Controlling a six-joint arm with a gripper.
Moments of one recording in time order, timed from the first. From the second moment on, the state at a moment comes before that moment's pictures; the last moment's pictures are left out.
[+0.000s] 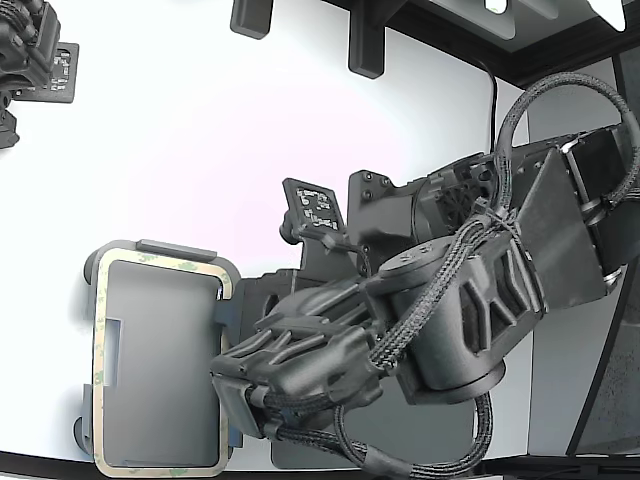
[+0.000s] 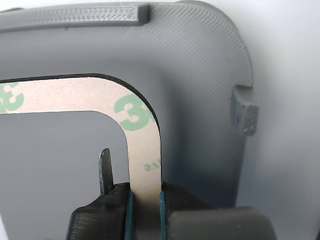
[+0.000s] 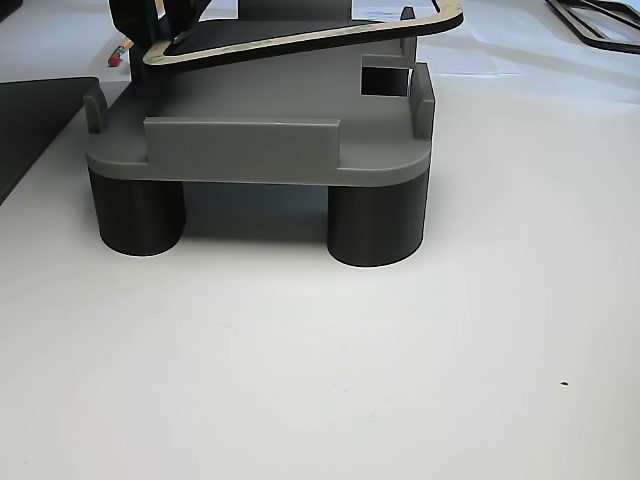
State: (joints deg) arm 29.6 77.8 73.9 94.3 9.8 122.1
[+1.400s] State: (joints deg) arm 28.7 77.1 78.2 94.2 7.5 122.8
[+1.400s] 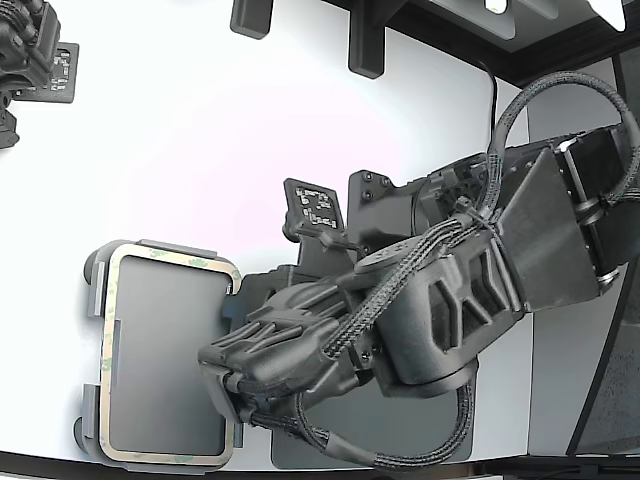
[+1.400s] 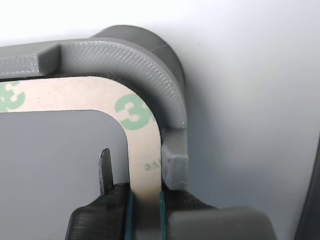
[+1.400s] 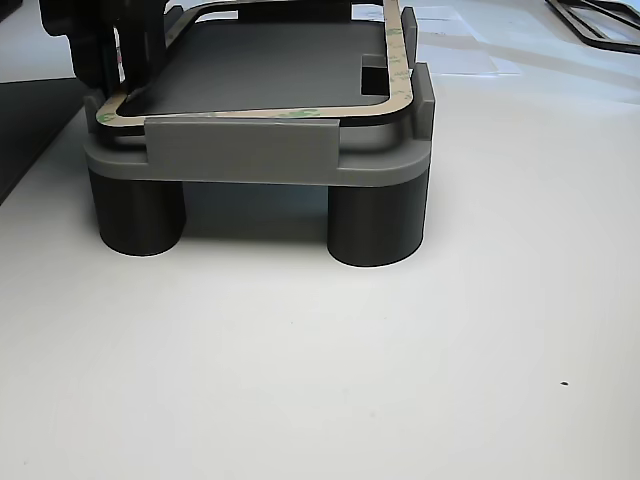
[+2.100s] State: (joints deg) arm 29.8 78.5 67.1 93.8 18.1 108.7
